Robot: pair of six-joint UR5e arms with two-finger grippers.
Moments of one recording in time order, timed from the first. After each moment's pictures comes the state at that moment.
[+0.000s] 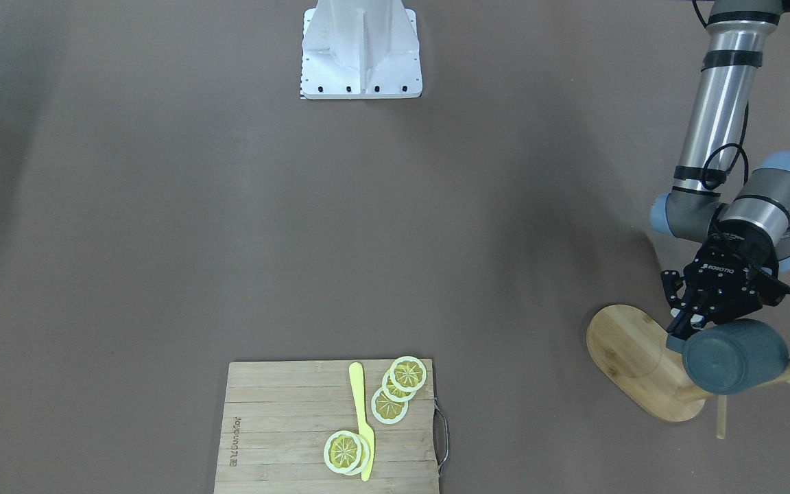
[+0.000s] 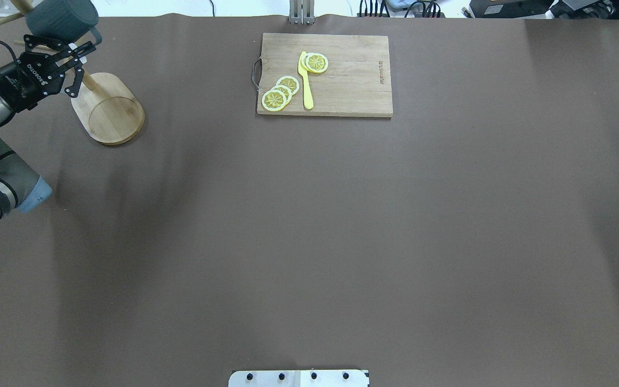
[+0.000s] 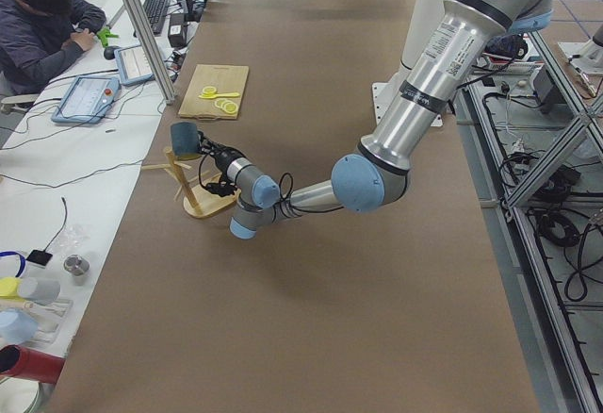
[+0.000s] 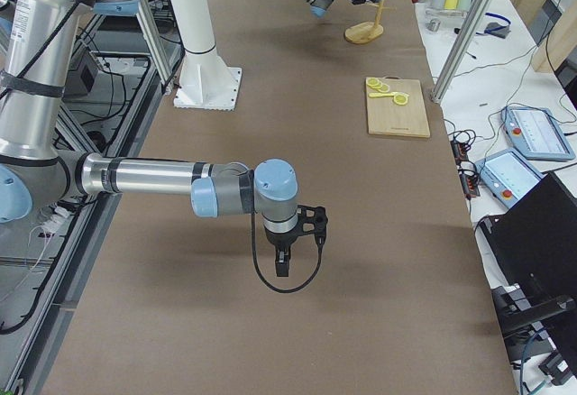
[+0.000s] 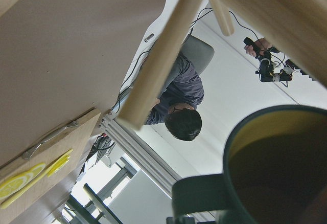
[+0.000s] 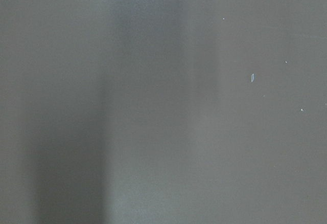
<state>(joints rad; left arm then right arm) -0.96 -2.12 -0.66 -3.94 -1.61 -2.92 1.52 -1.87 1.85 -1.43 2.23 0.10</state>
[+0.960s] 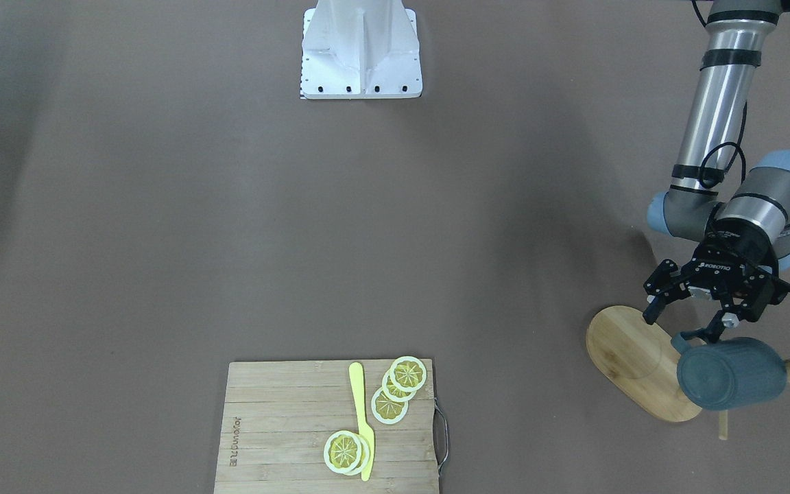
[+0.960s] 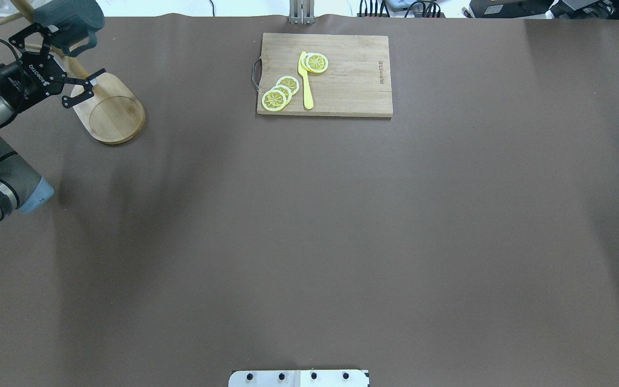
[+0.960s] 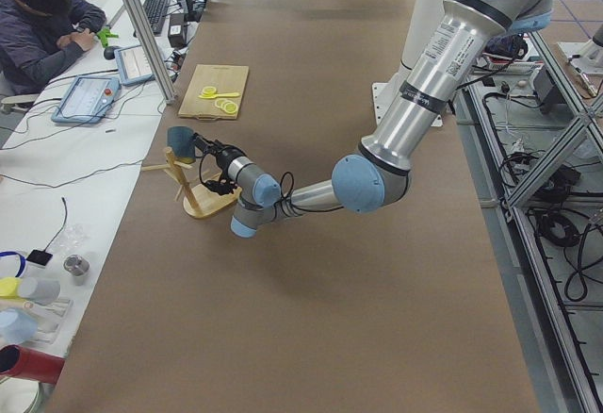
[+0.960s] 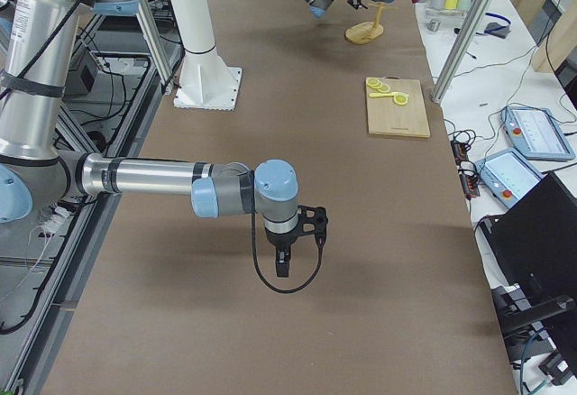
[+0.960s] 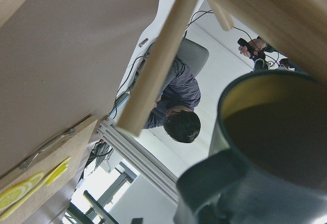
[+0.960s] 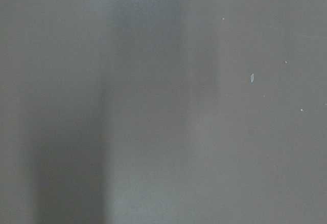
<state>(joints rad) -0.96 -2.11 -0.70 -3.93 -1.61 -2.83 1.52 -1.87 1.85 -1.43 2.23 0.10</state>
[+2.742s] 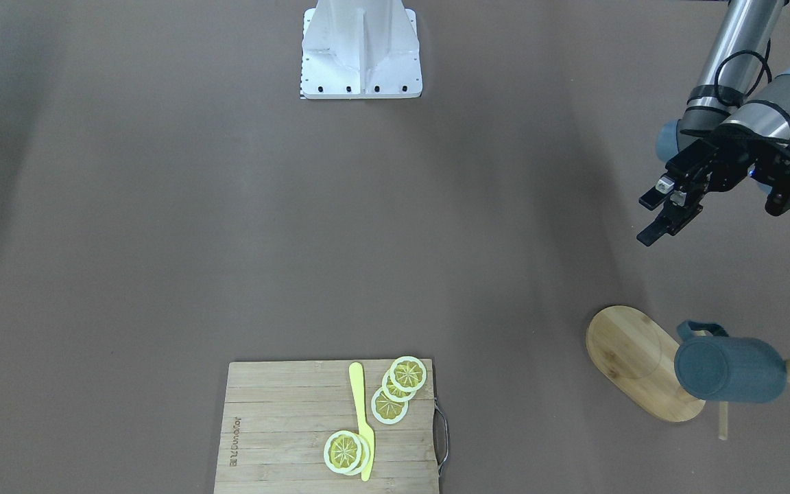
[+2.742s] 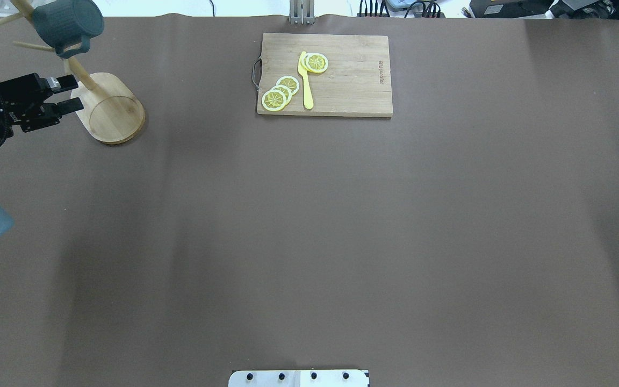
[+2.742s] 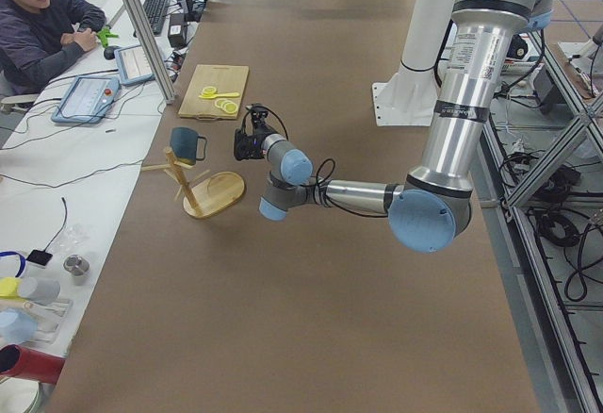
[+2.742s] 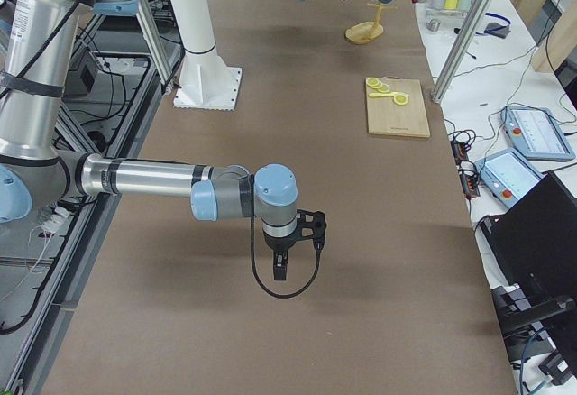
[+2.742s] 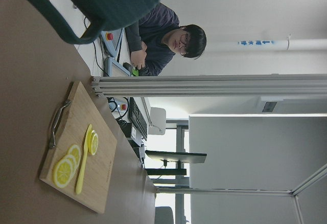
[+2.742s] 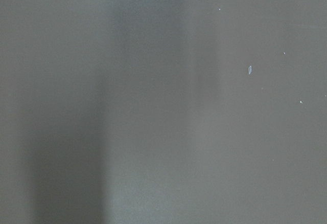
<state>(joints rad) -0.95 -1.76 -1.36 -3.52 -1.87 -1.67 1.52 -1.87 1.83 -1.43 2.24 0.10</state>
